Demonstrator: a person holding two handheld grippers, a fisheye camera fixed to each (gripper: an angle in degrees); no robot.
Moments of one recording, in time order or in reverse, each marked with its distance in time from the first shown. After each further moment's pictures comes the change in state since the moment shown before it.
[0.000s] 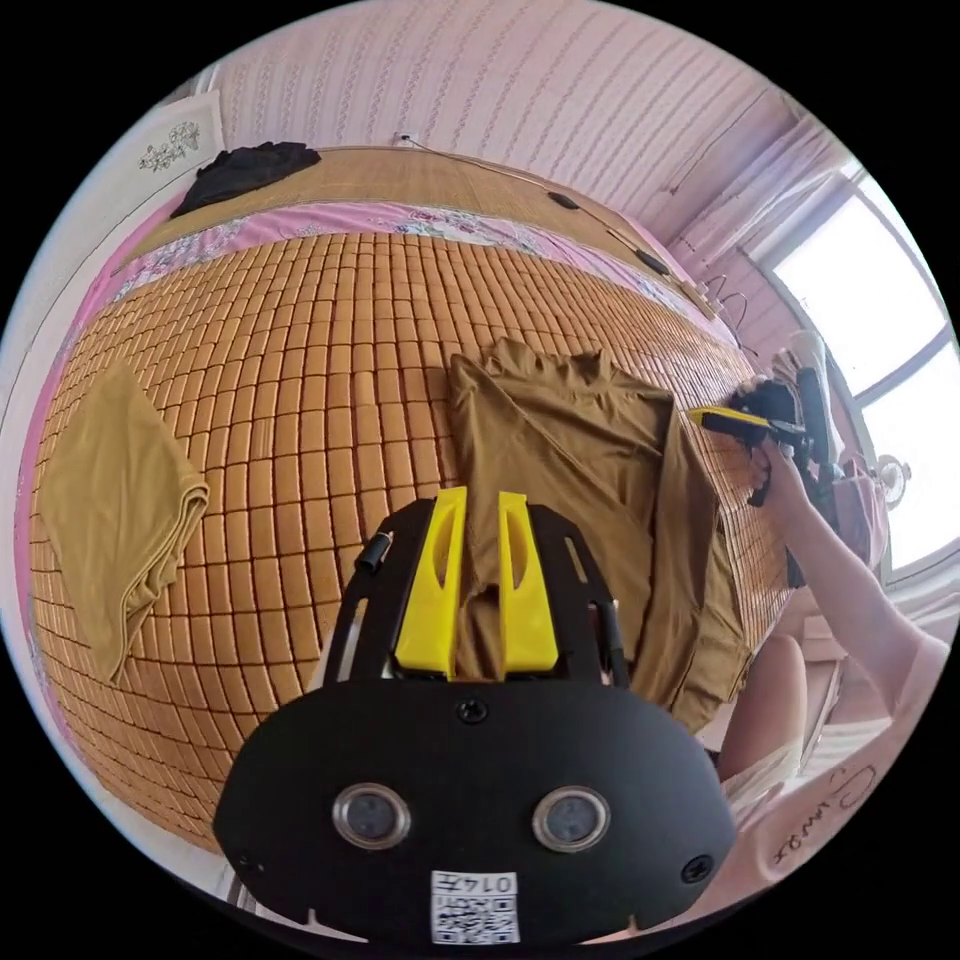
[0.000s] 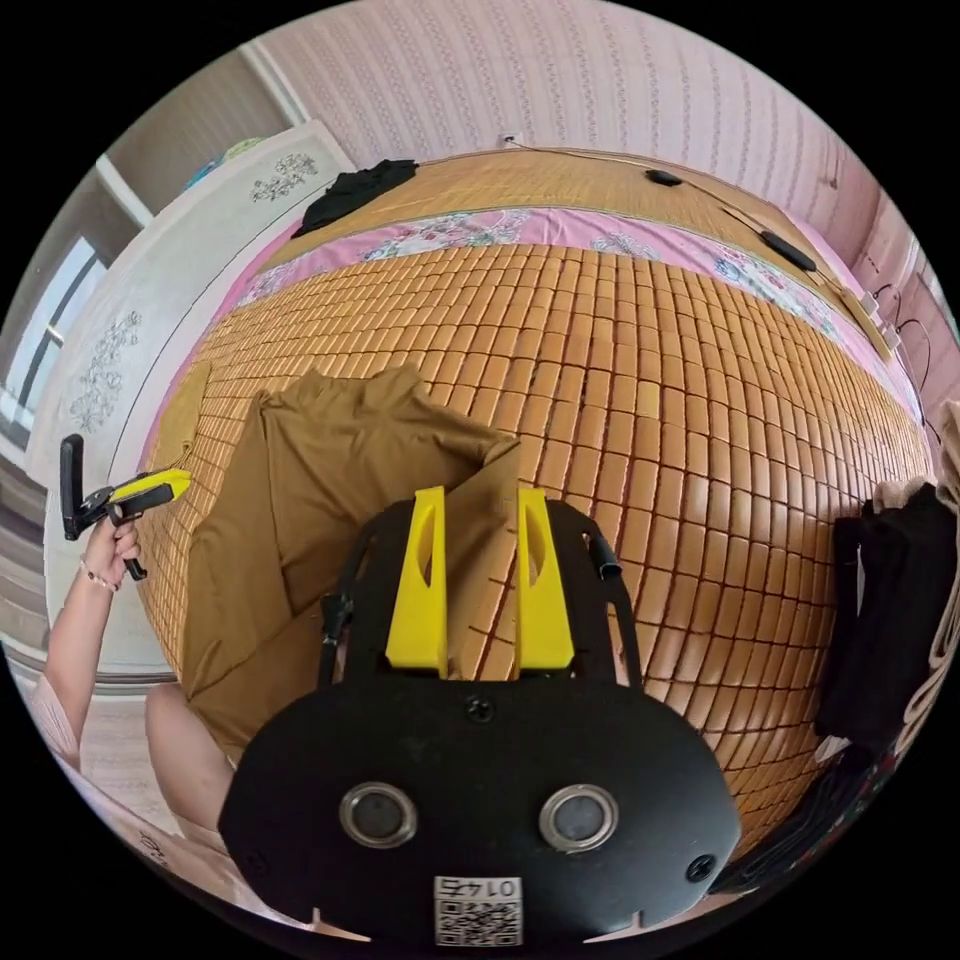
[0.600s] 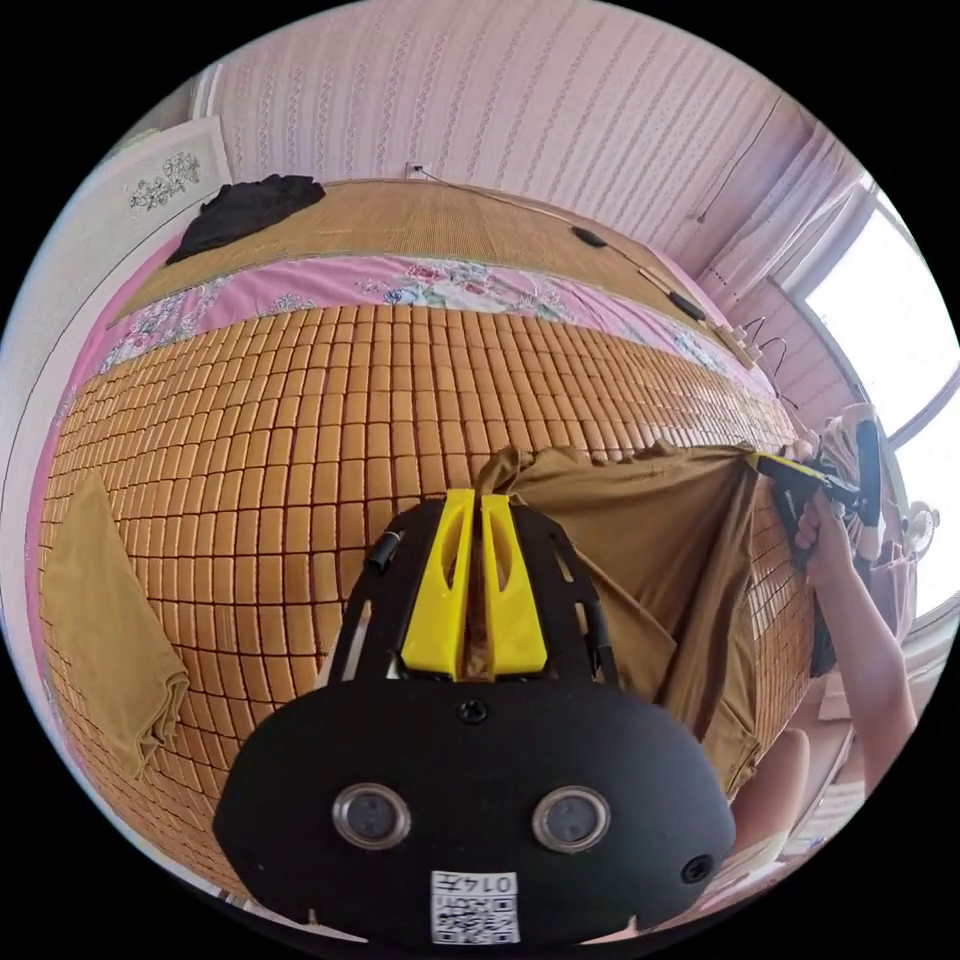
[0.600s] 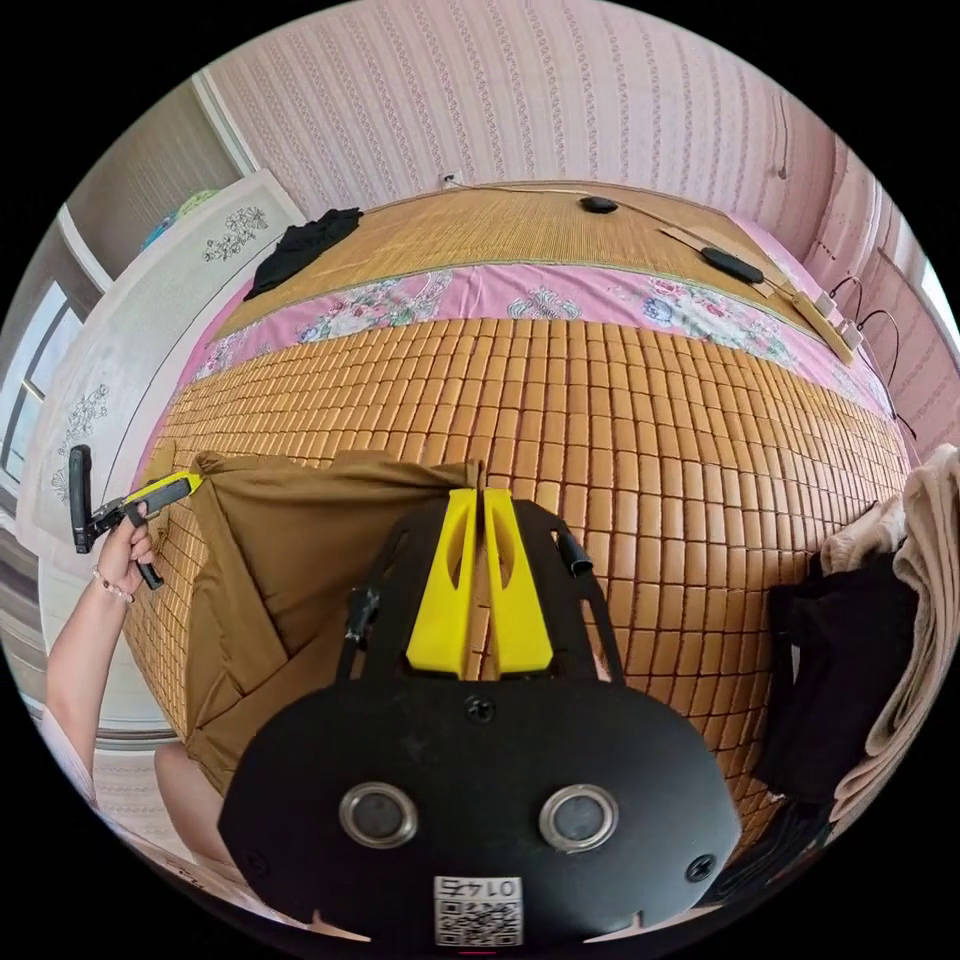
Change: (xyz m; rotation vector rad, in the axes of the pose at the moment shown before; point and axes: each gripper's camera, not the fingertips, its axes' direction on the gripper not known) left arm 0.009 -0.102 0.023 0.113 -0.069 -0.020; right arm 0.087 -0.008 0.003 0.109 0.047 0.088
